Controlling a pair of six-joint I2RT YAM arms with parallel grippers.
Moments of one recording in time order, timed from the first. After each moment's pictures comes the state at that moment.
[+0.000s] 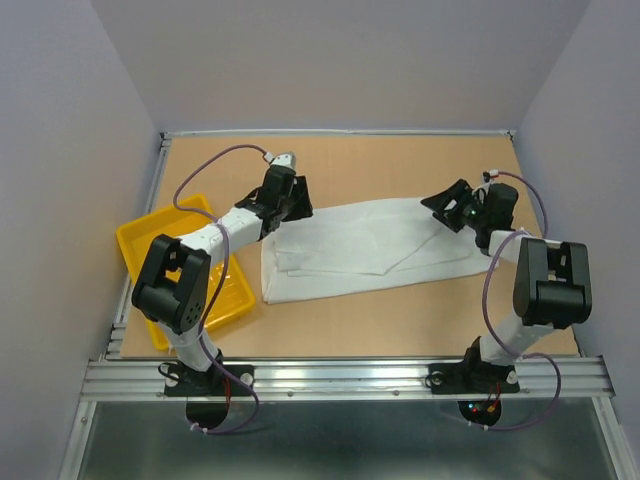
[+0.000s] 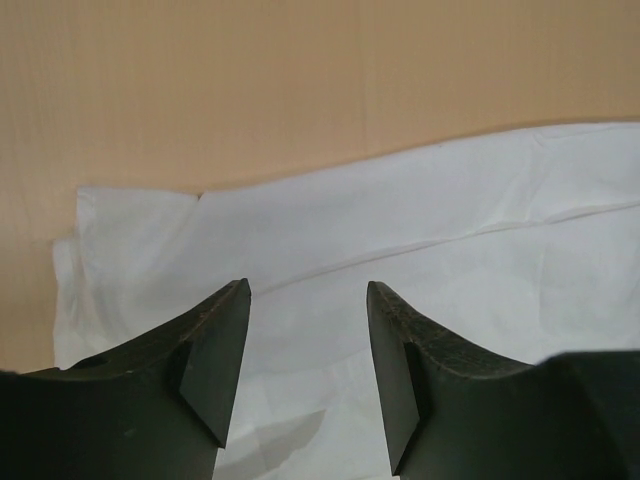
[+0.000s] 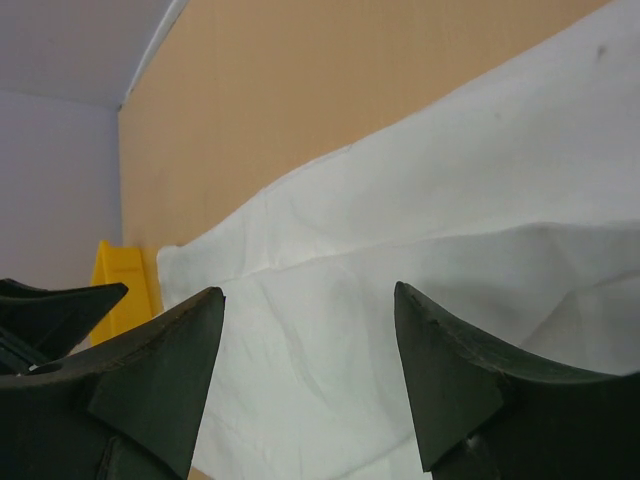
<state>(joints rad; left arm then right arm) -0.48 1.67 1.10 -0.10 -0.09 -0.51 -0.17 1.61 0.75 0.42 -0.61 0.74</state>
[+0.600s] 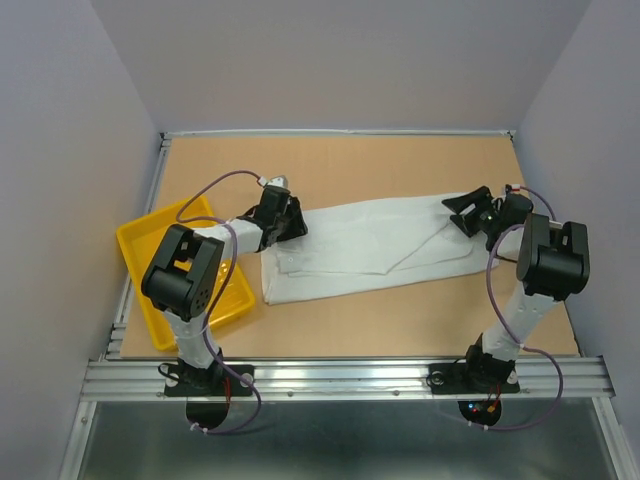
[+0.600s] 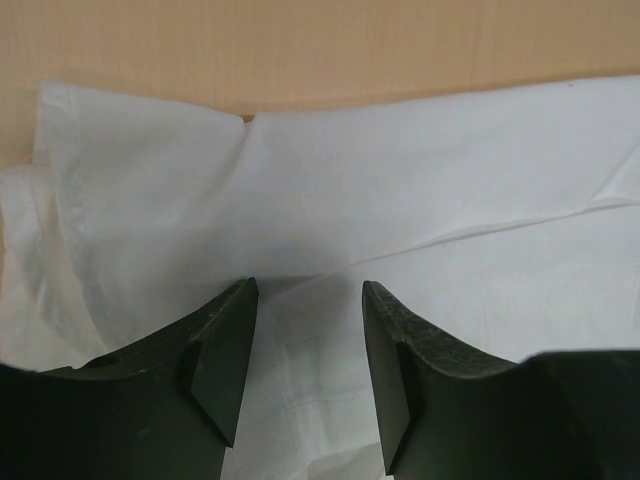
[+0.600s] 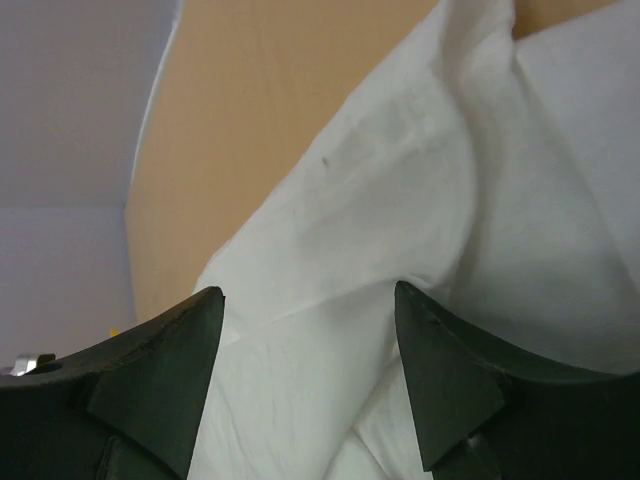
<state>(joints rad) -0.44 1.78 0.95 0.06 -0.03 -0.59 -0.30 1.90 0.77 0.67 -0.63 0.86</state>
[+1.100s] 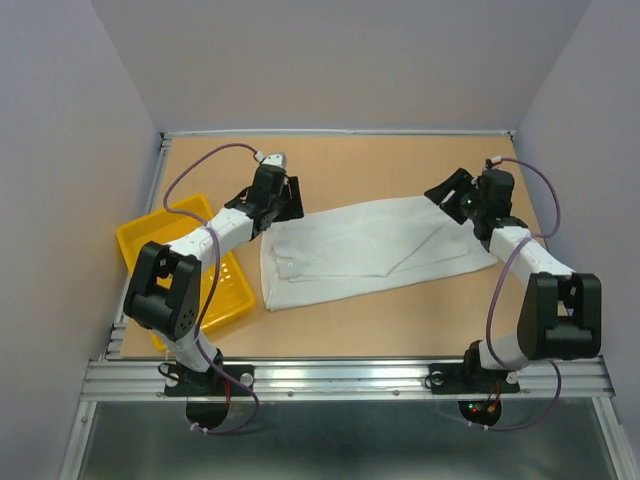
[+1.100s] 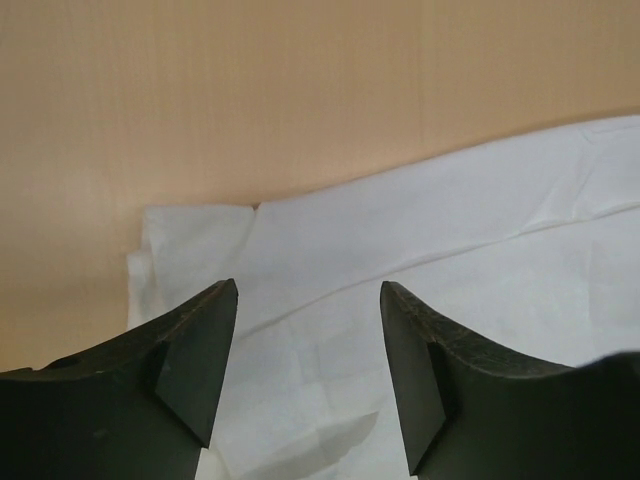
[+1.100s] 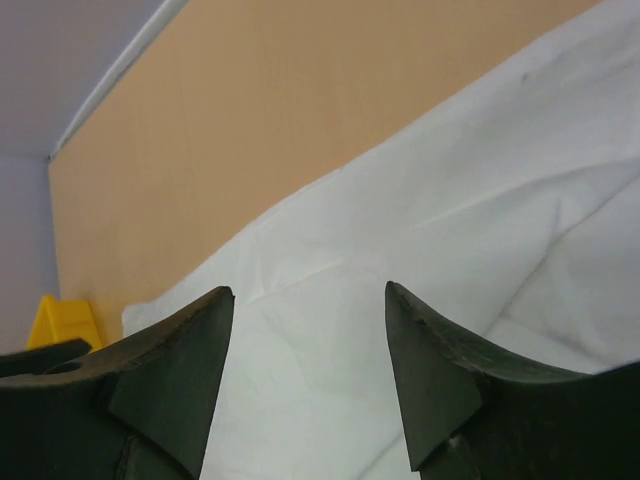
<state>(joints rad) -0.44 1.62 1.07 -0.16 -0.10 -0.46 -0.08 1.48 0.87 0.12 -0.32 0.70</state>
